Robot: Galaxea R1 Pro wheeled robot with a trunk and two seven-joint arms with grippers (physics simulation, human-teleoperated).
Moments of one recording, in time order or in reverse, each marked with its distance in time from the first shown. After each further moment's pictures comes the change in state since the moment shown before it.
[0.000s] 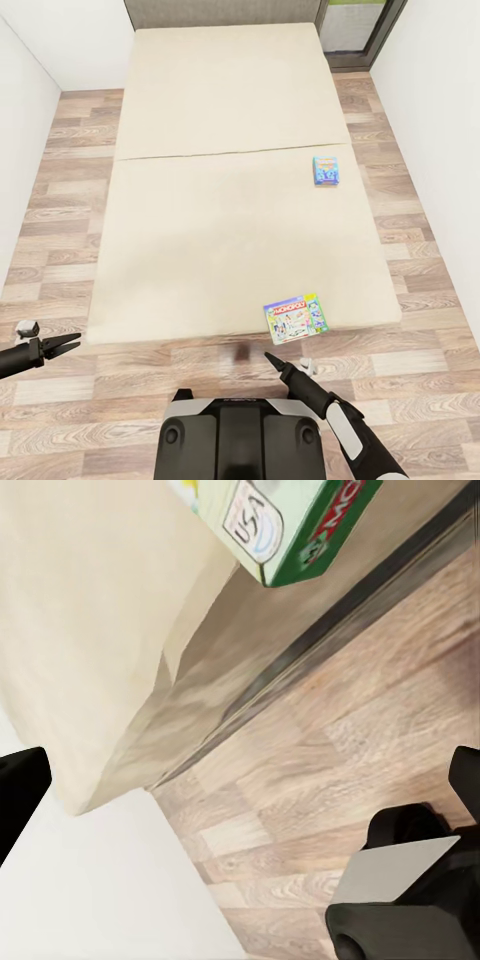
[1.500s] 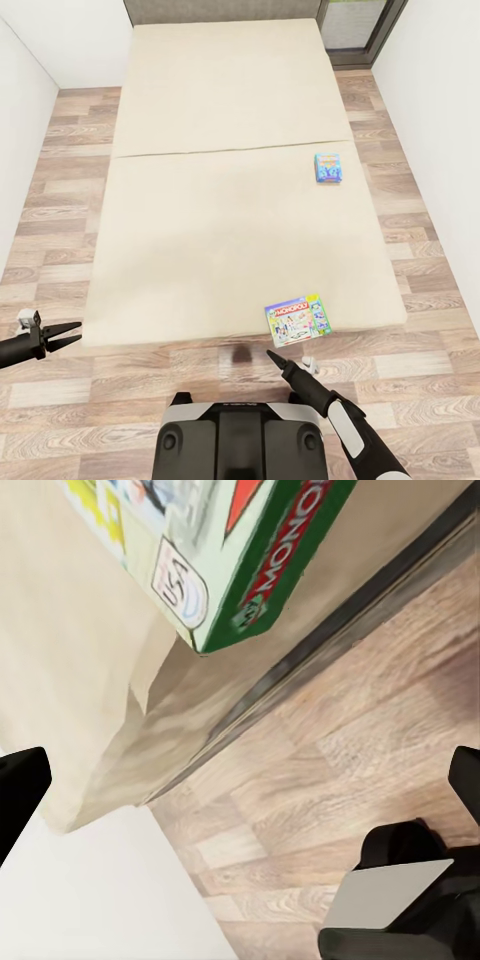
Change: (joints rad) left arm 0.000 -0.006 0.001 -0.091 0.007 0.170 0.001; right arm -0.003 -0.003 -0.013 -0.005 -0.004 0.006 -0.006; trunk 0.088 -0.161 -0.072
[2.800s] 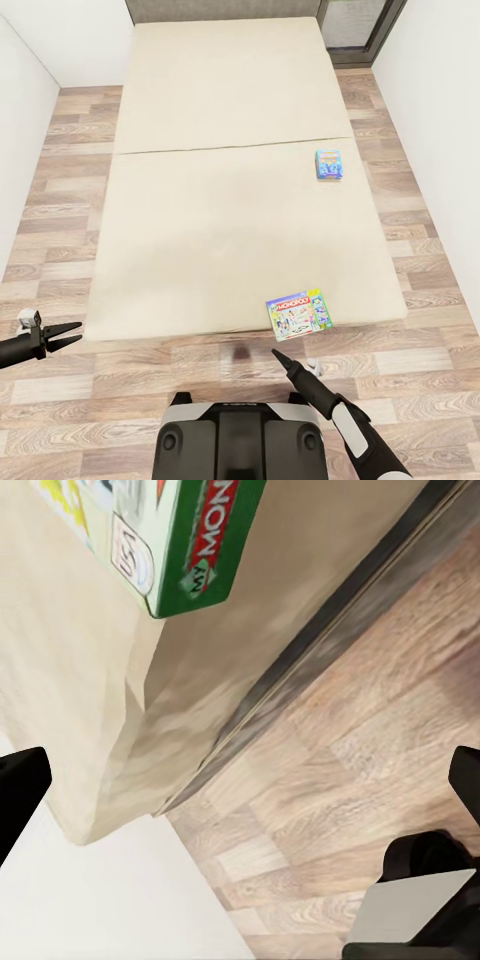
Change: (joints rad) left arm 0.000 -0.001 0.000 0.000 -0.001 0.000 0.000; right arm -0.008 -0.005 -0.049 0.047 -0.025 0.000 0.060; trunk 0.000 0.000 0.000
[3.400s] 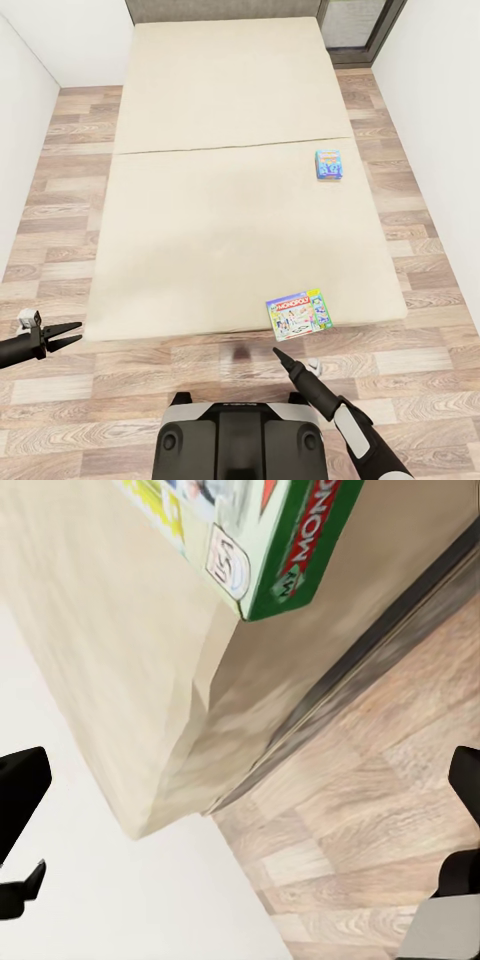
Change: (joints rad) left arm 0.000 0.000 0.001 0.000 0.000 -0.001 0.000; right arm -0.006 -0.005 -0.022 0.034 0.001 -0.001 0.143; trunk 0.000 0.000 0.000
